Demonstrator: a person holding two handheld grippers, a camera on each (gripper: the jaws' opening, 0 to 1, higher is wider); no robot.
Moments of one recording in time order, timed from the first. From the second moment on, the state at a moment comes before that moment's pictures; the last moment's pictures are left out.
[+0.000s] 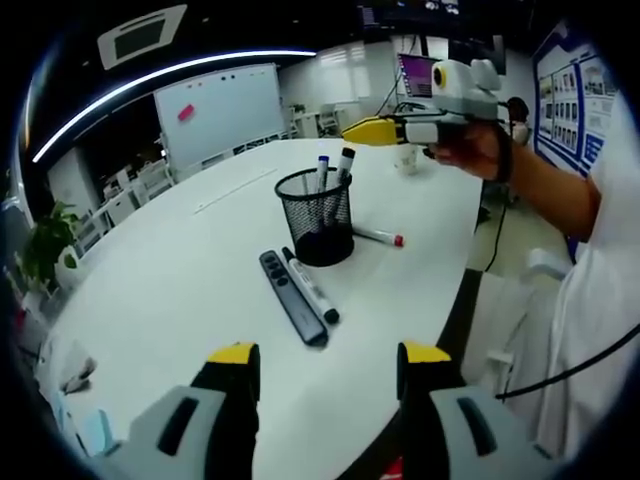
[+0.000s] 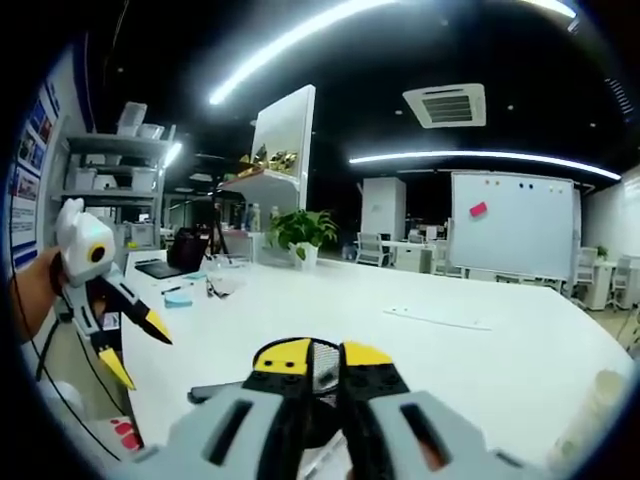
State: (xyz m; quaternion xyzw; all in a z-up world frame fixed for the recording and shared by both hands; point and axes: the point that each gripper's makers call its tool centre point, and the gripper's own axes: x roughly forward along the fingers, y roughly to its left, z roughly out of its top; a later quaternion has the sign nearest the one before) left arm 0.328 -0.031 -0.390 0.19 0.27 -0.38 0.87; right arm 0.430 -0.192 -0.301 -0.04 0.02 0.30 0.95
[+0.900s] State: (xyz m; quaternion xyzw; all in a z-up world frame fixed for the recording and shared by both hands) left arm 0.332 -0.032 -0.389 0.19 0.26 -0.38 0.87; right arm 0.429 -0.198 -0.300 -0.04 0.02 0.29 0.96
